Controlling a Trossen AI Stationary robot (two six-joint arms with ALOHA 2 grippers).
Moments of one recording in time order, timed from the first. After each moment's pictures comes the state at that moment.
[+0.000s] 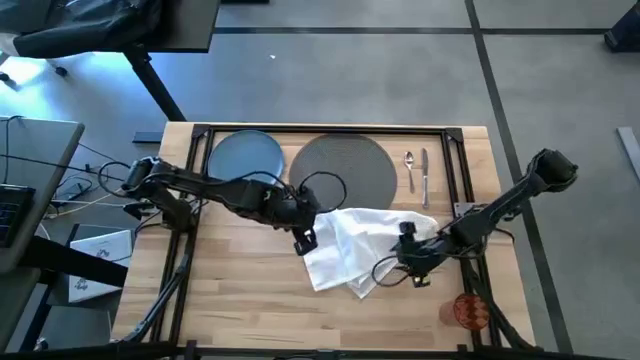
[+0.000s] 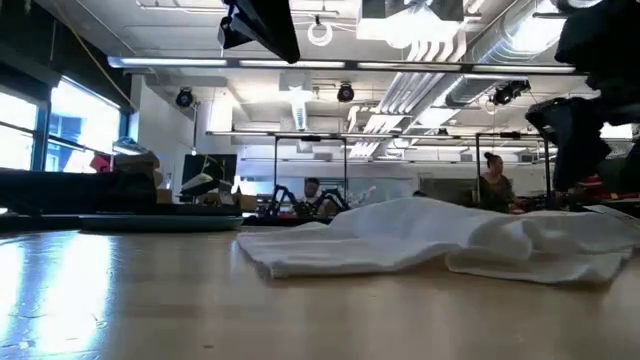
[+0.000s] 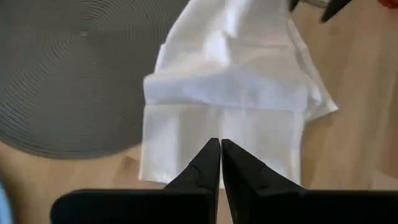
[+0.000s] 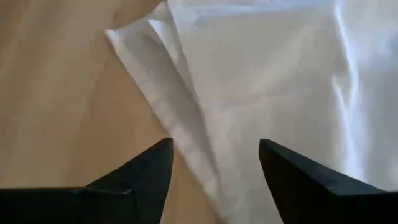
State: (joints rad) left arm -0.20 1.66 1.51 -0.87 -0.24 -0.58; right arm 0.58 1.27 0.50 -0.23 0.33 0.23
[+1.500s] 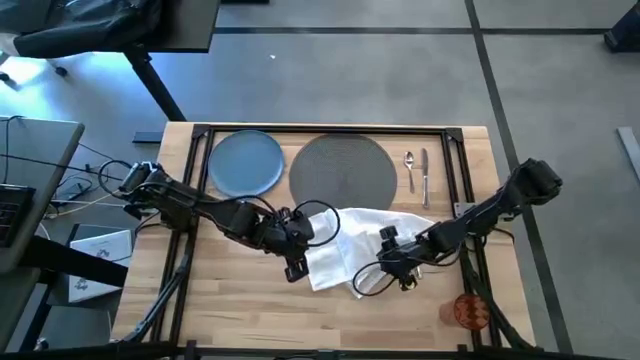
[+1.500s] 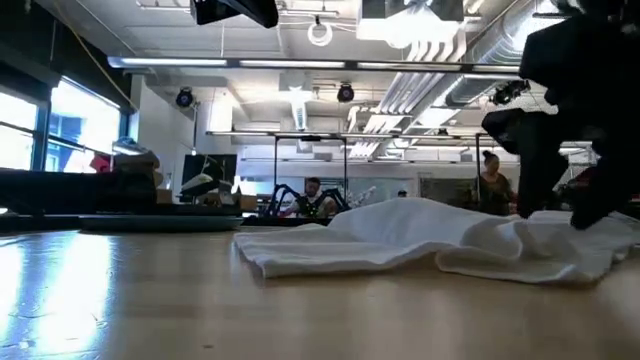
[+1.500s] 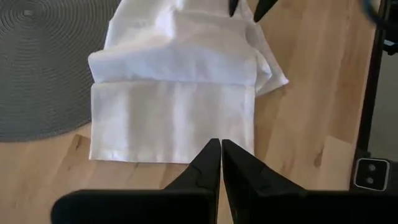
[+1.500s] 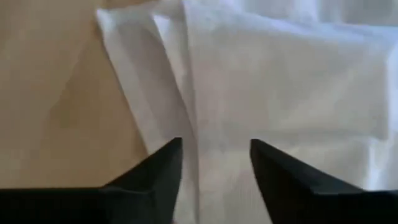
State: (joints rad) left arm -0.37 1.66 1.51 -0.87 -0.26 -0.68; right arm 0.51 1.48 0.62 -0.18 0.20 -0.02
